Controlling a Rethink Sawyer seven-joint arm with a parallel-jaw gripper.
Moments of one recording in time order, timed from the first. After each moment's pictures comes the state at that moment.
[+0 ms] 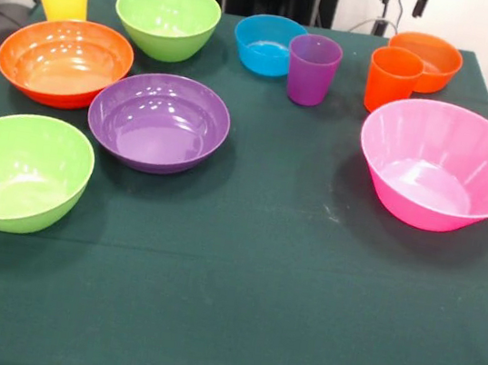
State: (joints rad) arm -0.48 -0.60 0.85 2.21 -0.89 0.71 0.11
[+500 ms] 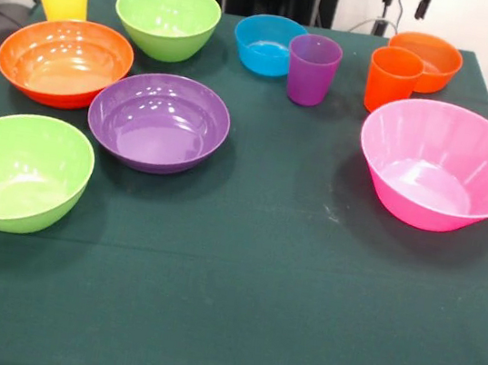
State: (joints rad) arm -0.48 -0.58 0.85 2.21 -0.90 0.69 0.11
